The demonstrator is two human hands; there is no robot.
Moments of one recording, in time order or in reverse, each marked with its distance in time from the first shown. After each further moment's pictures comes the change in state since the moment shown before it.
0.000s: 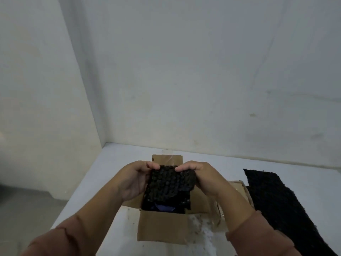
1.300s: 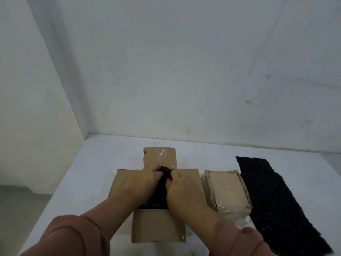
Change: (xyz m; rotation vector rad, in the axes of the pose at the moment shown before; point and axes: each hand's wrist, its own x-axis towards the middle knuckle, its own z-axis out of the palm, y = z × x) left_hand 0.073 -0.063 -0.018 1.773 -0.011 0.662; right_hand 0.008 0.066 0.048 -1.598 0.104 -0.162
